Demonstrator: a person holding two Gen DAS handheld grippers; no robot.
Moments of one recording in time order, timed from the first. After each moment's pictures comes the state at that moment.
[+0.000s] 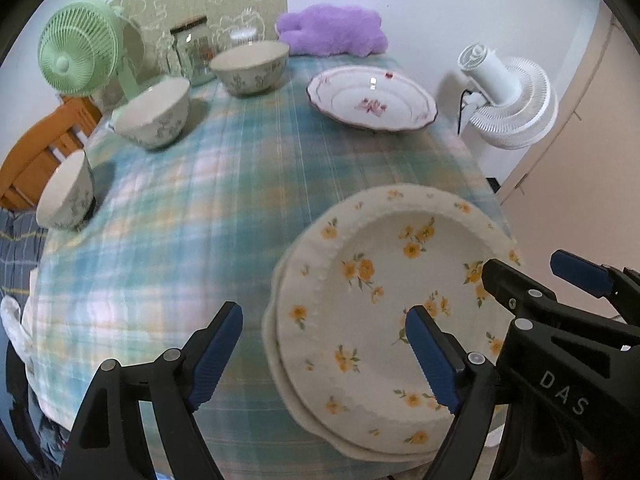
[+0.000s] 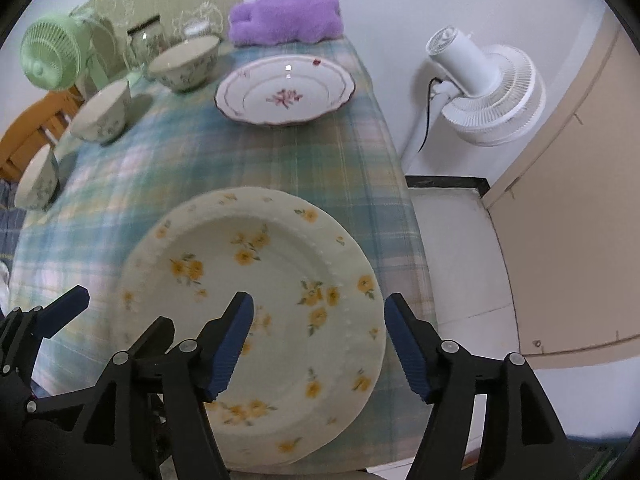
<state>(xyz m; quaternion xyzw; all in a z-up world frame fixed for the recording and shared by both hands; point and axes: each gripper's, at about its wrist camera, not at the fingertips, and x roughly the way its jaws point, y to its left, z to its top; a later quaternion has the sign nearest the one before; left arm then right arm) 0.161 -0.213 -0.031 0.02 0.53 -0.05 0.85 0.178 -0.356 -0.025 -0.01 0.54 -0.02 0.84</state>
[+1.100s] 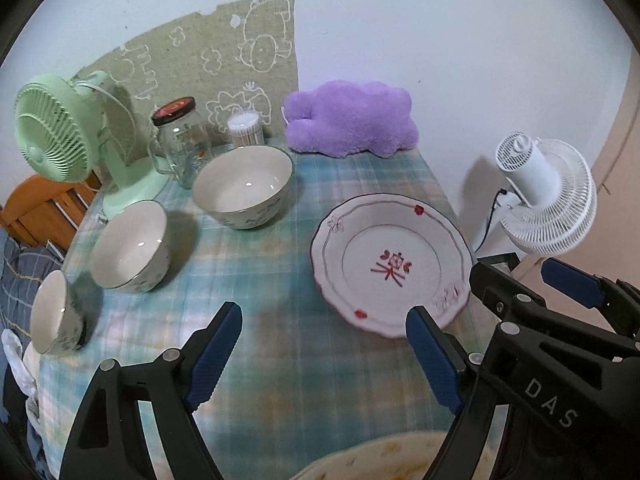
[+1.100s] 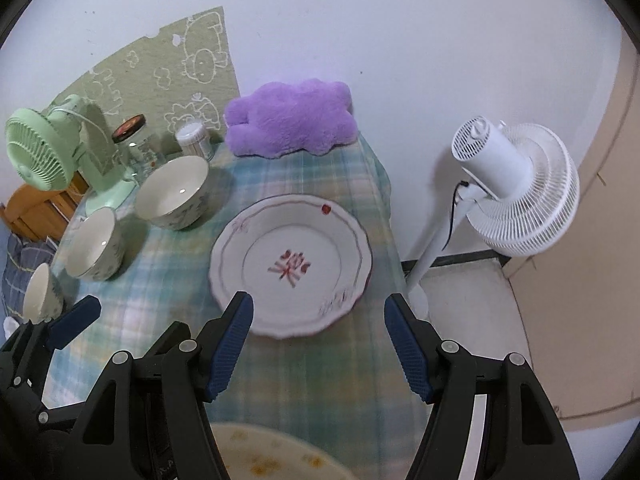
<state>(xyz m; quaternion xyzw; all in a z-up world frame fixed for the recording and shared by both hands) 0.326 -0.240 0.002 0.01 0.46 -0.01 0.89 0.353 -0.368 0.012 0.00 0.46 0.03 0.89</state>
